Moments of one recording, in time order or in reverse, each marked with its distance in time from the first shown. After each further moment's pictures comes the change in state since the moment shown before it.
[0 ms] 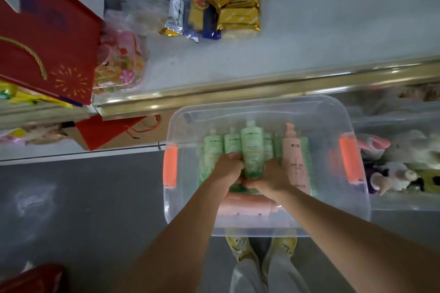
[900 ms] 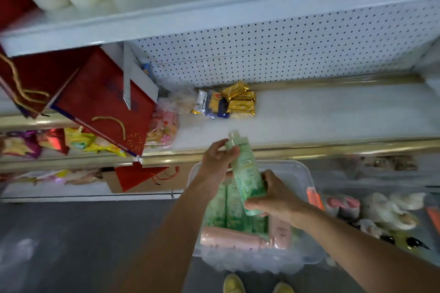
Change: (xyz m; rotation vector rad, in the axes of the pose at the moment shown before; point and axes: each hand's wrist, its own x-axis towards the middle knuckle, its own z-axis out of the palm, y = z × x) left_hand -0.174 0.136 -0.051 -0.469 0.080 0.458; right_hand -0.172 -0.084 -0.126 0.164 -0.104 -0.372
